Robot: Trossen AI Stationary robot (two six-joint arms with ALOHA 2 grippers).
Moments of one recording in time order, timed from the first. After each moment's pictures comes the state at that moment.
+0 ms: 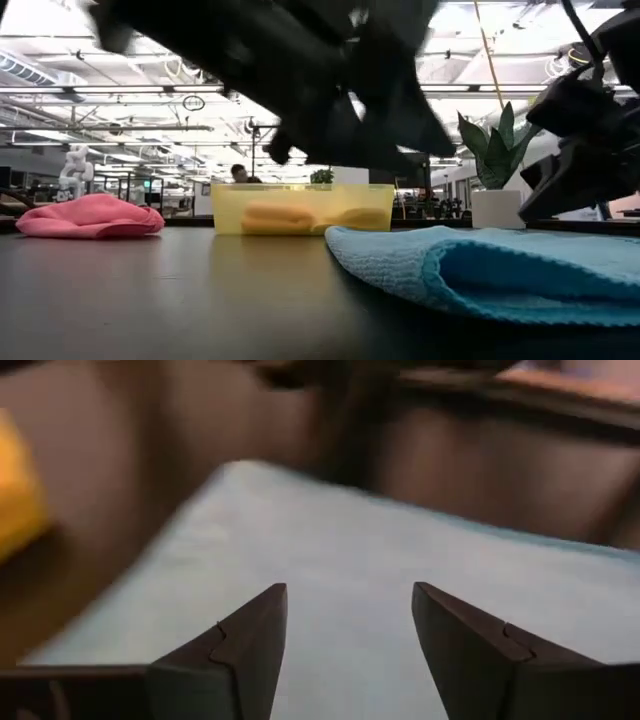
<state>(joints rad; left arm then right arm) -0.44 2.13 1.25 0.30 -0.67 -0.50 0.44 1.22 0.07 0.54 0.33 0.44</state>
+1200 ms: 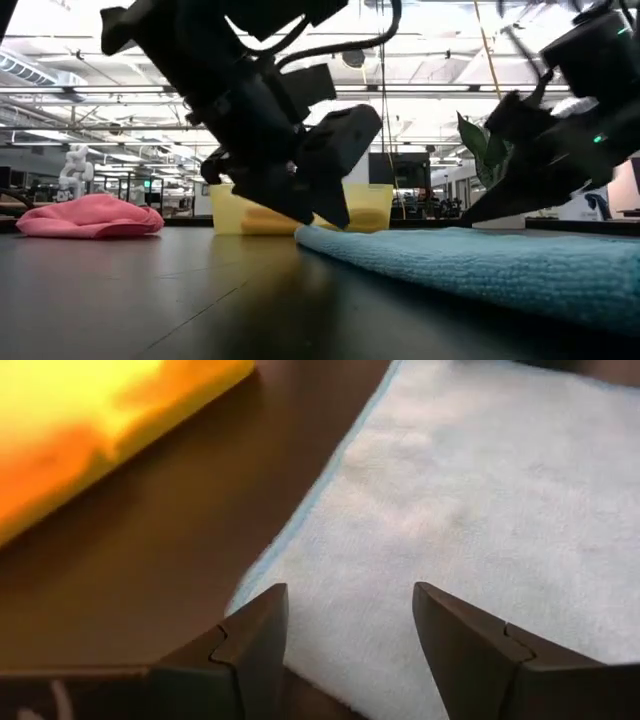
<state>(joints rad) -0.40 2.10 1.30 -0.31 -0.73 -0.95 0.29 1.50 0.16 0.73 0.40 0.40</state>
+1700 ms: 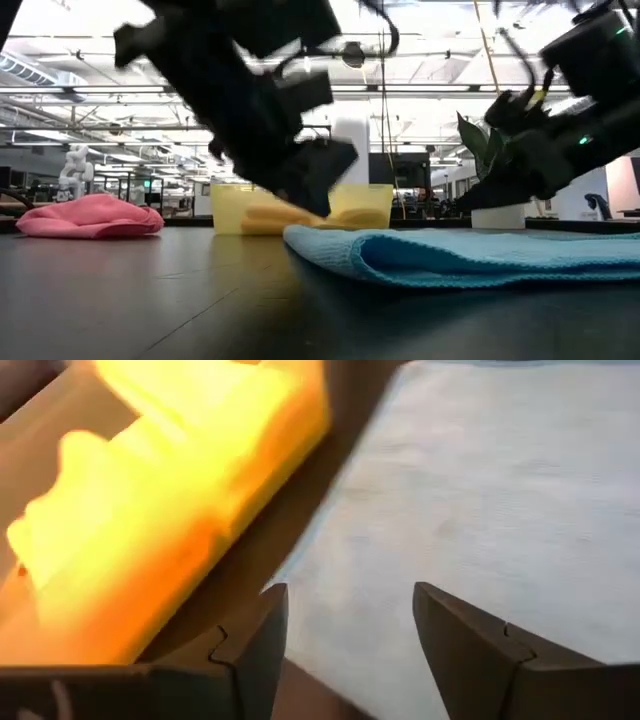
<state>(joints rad) -0.36 2.06 1.26 -0.37 -0.85 -0.71 0.32 1.47 0.15 0.73 0.60 0.41</state>
